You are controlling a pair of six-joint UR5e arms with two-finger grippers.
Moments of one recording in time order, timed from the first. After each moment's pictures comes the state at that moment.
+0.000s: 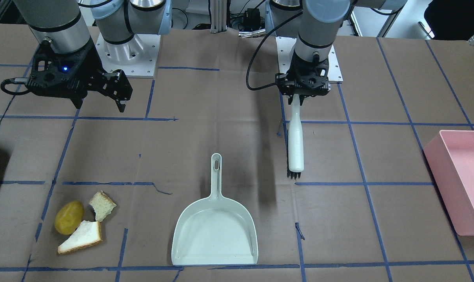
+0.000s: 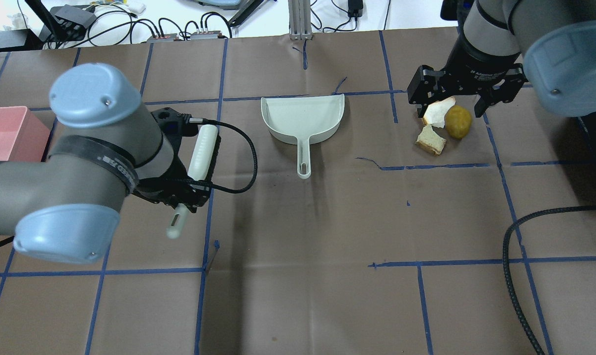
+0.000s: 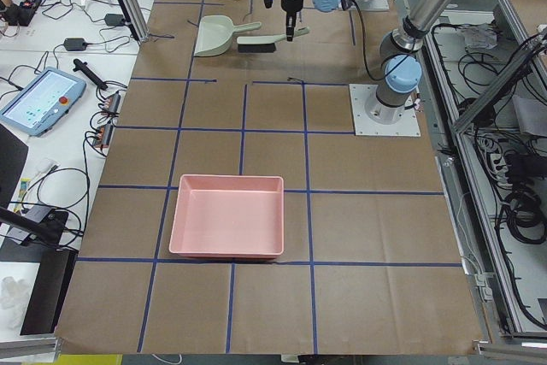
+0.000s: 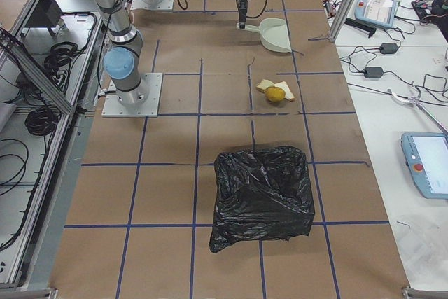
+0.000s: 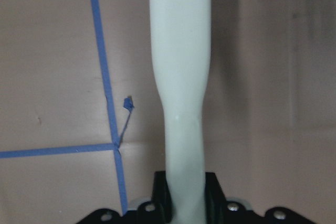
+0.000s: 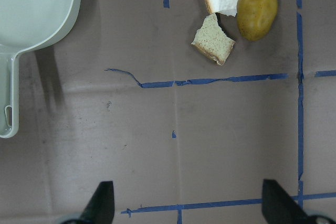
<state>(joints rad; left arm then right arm) -1.61 -1.41 -1.98 -1.34 1.61 0.05 1.58 -1.58 1.63 -1.67 -1.59 0.07</state>
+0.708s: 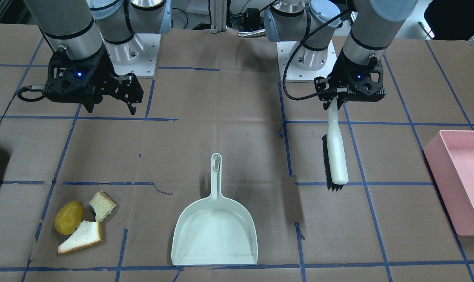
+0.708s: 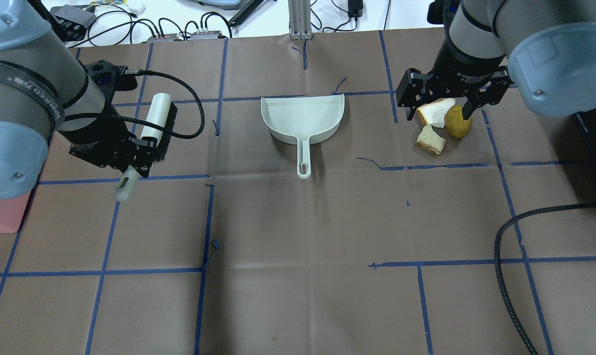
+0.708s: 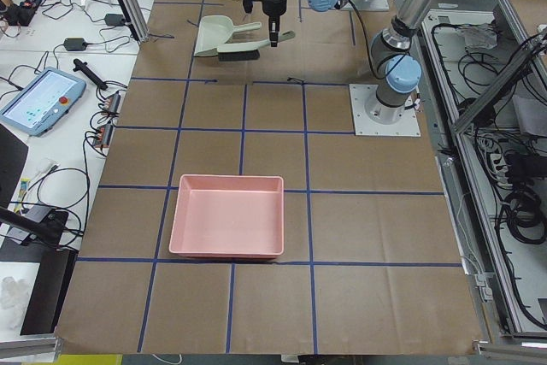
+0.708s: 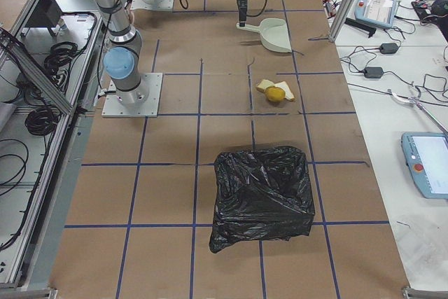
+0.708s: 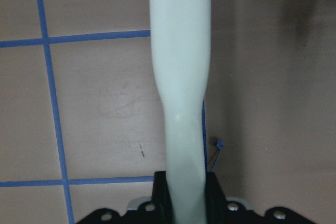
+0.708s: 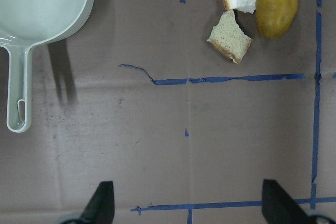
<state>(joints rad) -1.48 -1.47 -1.83 -1.45 1.61 0.12 1.63 -1.55 1.62 -1.69 -1.58 0.08</state>
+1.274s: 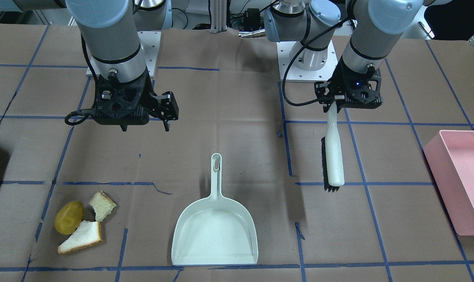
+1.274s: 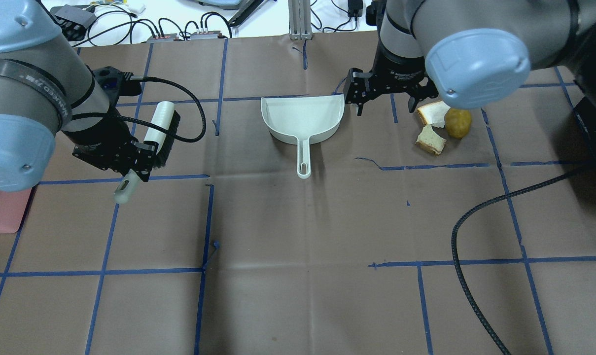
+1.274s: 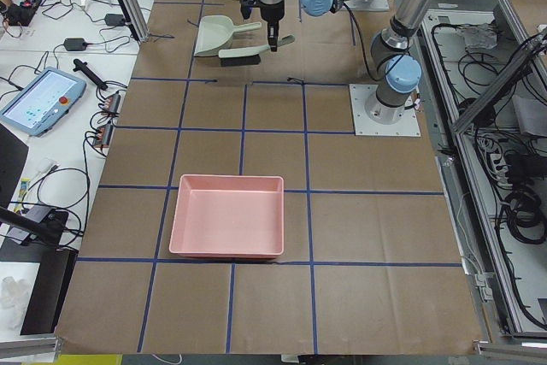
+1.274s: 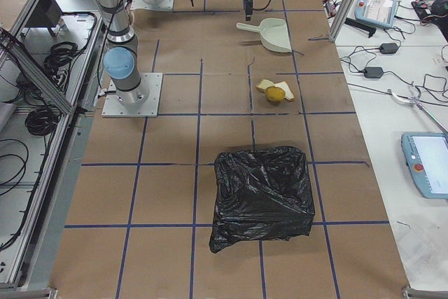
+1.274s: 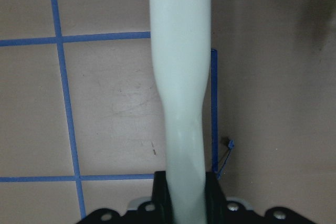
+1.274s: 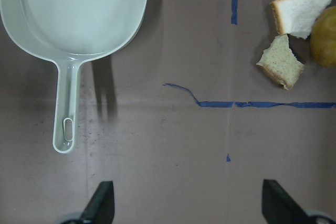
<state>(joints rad) -1.47 -1.49 -1.84 -1.46 1.63 0.16 1.77 -1.41 1.53 -1.75 -1.58 0.17</state>
